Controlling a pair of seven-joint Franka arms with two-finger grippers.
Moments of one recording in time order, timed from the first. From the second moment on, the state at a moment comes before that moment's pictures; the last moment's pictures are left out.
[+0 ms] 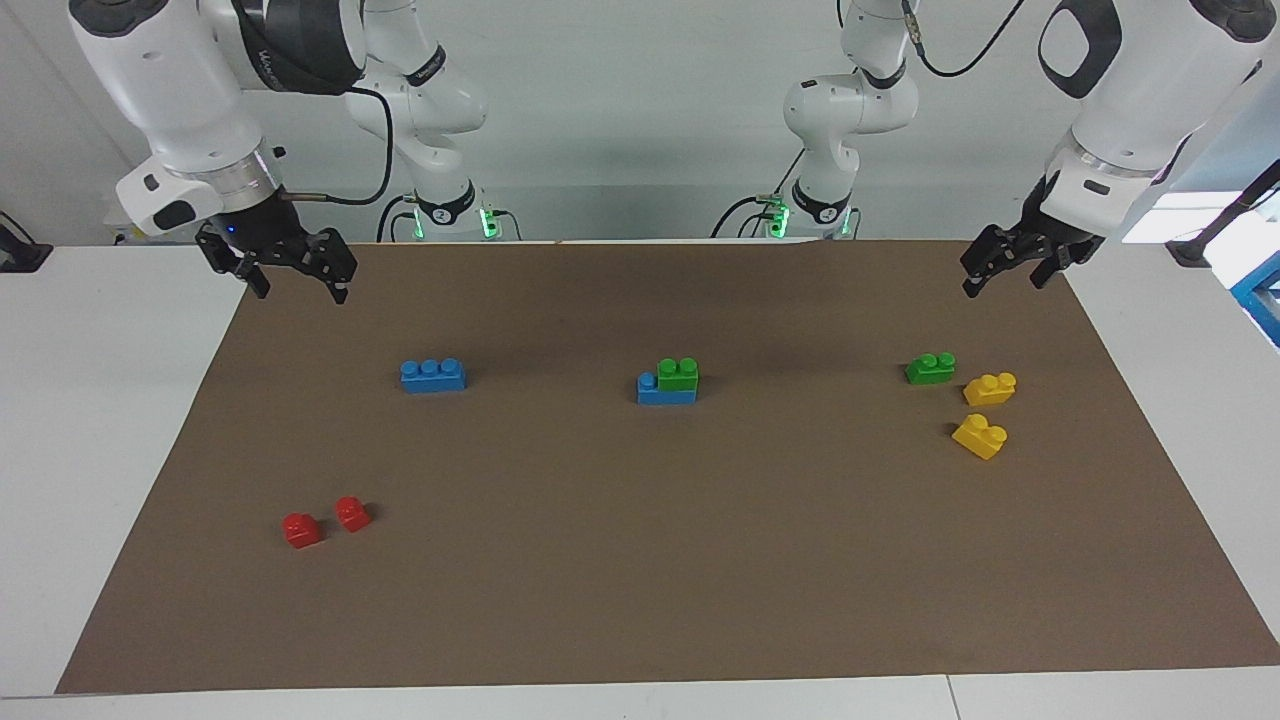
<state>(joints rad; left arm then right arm) 0.02 0.03 -0.06 -1.56 -0.01 1.58 -0.10 -0.02 0.01 0.00 -1.62 -0.04 1.61 0.09</state>
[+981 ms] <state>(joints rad) 0.02 0.03 -0.06 -1.60 -0.01 1.58 -0.16 -0.02 0.01 0.00 -1.64 0.00 1.65 0.22</state>
